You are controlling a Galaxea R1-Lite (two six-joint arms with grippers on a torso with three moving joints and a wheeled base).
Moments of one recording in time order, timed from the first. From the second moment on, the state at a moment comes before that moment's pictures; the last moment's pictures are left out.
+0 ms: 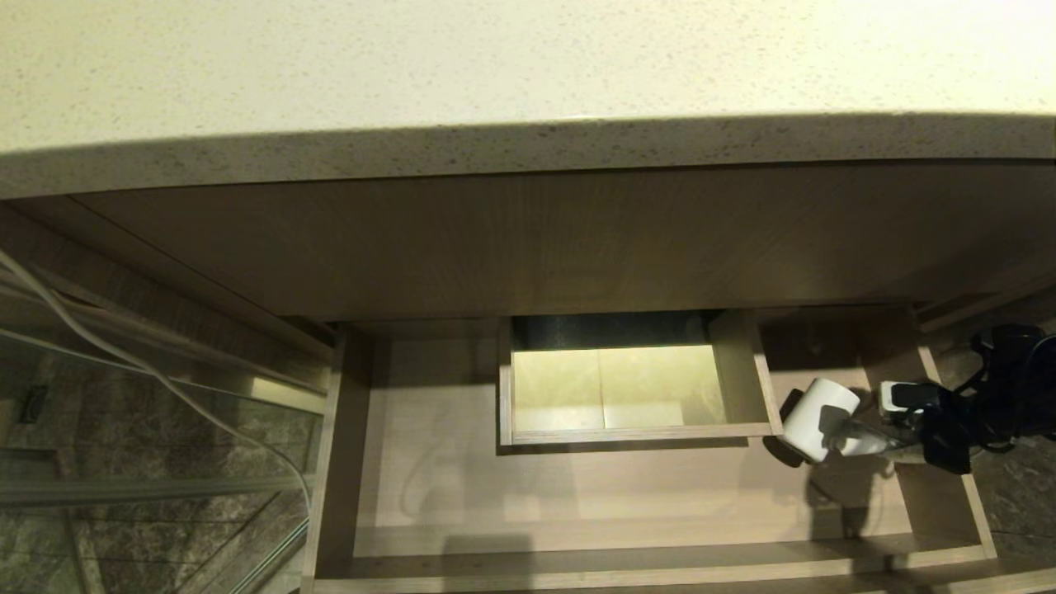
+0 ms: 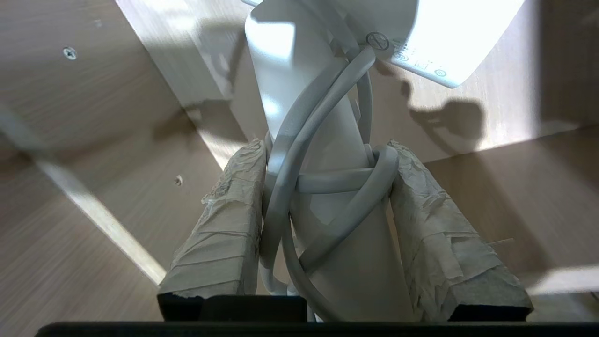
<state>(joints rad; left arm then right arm) 0.00 0.00 0.00 -0.23 0.00 0.00 -0.49 2.24 -1.27 0.09 0.39 -1.63</state>
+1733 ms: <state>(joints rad) 0.00 0.00 0.00 -0.23 0.00 0.00 -0.59 1.54 -0.86 0.24 0.39 -1.69</state>
